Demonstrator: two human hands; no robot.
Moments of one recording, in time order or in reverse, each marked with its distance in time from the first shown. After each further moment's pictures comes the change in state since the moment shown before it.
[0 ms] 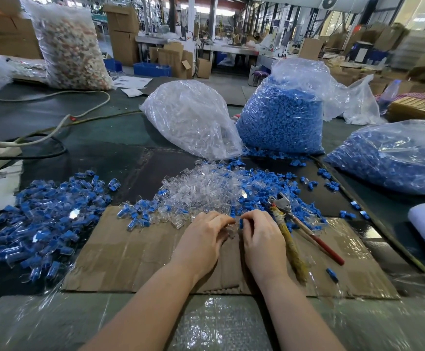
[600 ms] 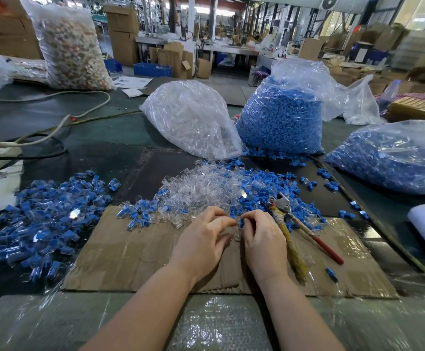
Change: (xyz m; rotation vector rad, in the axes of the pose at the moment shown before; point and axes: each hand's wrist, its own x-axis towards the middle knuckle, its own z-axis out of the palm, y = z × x) left_hand -0.005 0.004 -0.005 -0.024 0.020 0.014; right_hand -0.001 0.000 -0.001 0.013 0.019 0.019
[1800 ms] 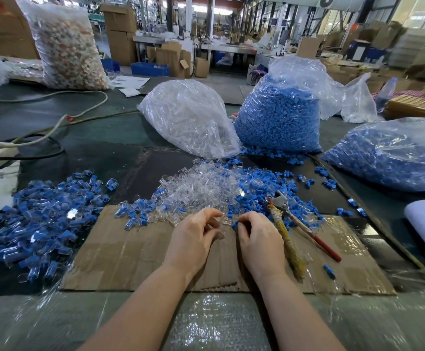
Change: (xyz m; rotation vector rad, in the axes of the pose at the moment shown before) left_hand -0.004 0.001 -0.004 -0.152 0.116 -0.204; right_hand 0.000 0.003 0.003 -0.093 -0.042 -0.001
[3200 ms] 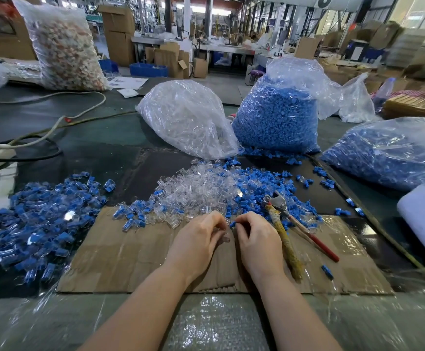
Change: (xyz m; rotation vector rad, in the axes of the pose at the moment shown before) left_hand 0.005 -0.003 0.005 0.113 -0.136 0.132; right_hand 0.000 0.000 -0.003 0.077 -0.017 0.023
